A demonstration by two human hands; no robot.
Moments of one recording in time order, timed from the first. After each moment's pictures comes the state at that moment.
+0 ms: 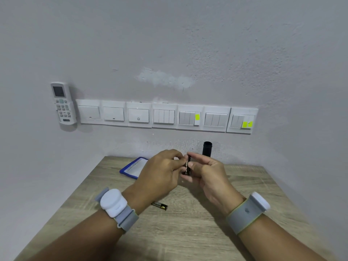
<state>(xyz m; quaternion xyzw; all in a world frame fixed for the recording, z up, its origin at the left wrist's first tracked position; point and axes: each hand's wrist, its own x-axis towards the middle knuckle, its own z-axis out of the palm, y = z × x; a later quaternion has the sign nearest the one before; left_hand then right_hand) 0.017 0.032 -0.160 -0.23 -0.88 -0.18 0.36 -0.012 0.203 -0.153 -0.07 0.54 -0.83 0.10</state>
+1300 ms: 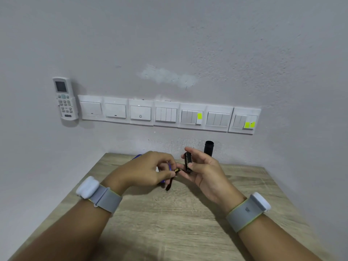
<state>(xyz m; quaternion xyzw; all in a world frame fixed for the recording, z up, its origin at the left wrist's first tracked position) 0.033 -0.006 -0.124 -0.18 -0.92 -0.35 0.02 -0.015 0.203 -0.154 -0.13 0.51 -0.83 0.17</state>
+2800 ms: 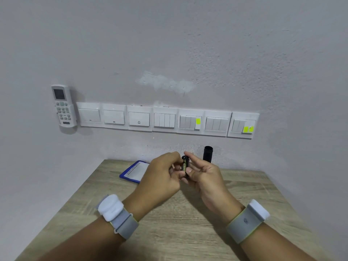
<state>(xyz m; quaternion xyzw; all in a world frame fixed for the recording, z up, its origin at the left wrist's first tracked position) 0.033 0.049 -0.145 -0.10 -0.87 -0.39 0.29 -0.012 0.198 -0.158 -0.15 0.58 -0.79 0.10</state>
